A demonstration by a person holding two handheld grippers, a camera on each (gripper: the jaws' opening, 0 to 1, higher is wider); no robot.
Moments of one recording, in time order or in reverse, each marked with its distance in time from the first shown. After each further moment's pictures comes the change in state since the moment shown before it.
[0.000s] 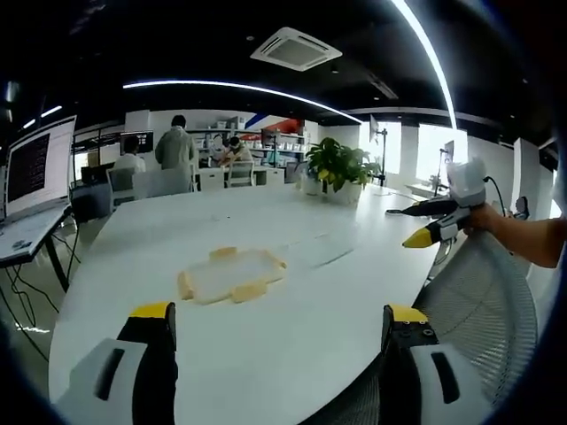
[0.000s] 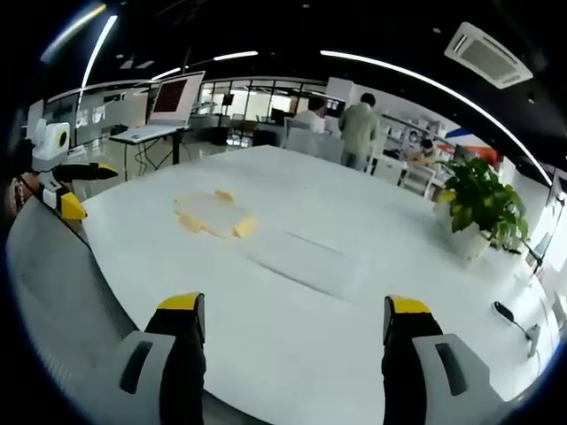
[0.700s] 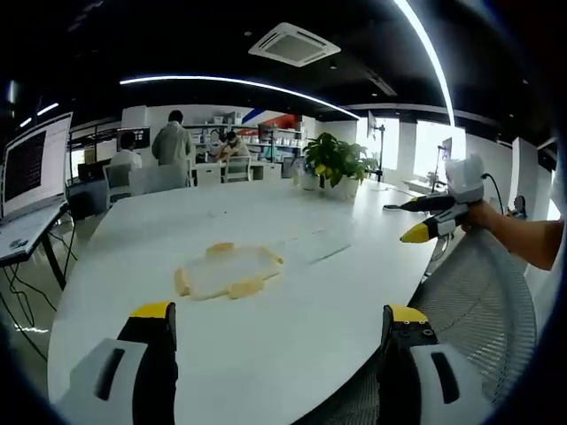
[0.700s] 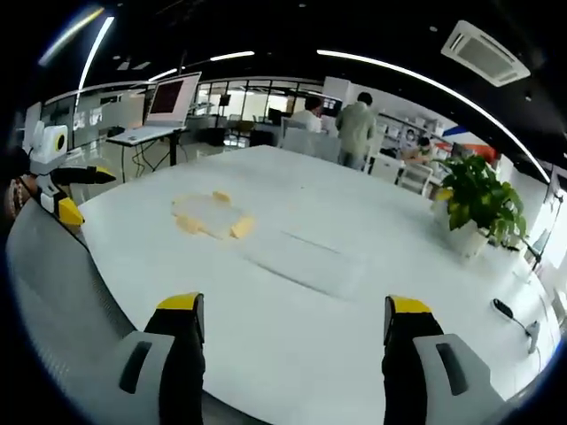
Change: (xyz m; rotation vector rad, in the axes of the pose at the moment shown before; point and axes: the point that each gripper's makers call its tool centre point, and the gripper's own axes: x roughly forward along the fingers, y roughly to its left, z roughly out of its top) left arm 0.002 -0.003 -0.004 0.003 0.027 -0.018; right arm 0.001 -0.005 0.000 0.013 0.001 -0.011
